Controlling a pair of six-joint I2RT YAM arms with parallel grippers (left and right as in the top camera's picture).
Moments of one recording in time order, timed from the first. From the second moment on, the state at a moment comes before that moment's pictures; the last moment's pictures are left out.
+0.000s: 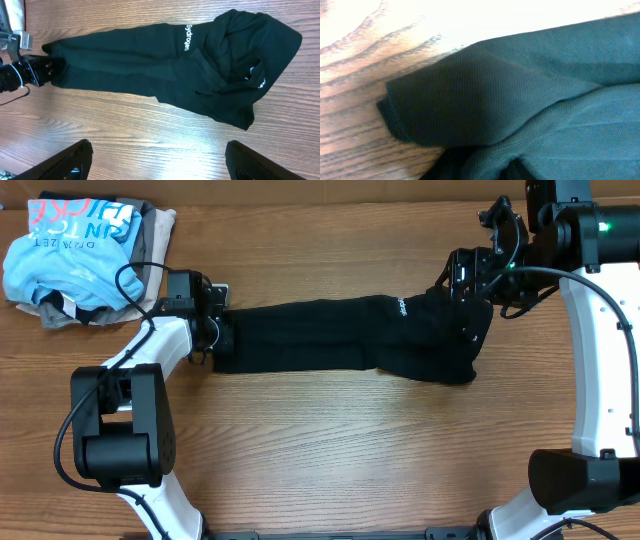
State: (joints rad) left arm 0.02 1.96 1.19 -0.43 0.20 0.04; right arm 0.03 1.79 2.09 -1.56 -0.33 0.07
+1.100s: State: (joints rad) left arm 0.16 1.97 1.73 -1.17 0.19 0.05; right arm 0.03 1.79 1.16 -0.62 -0.39 0.27
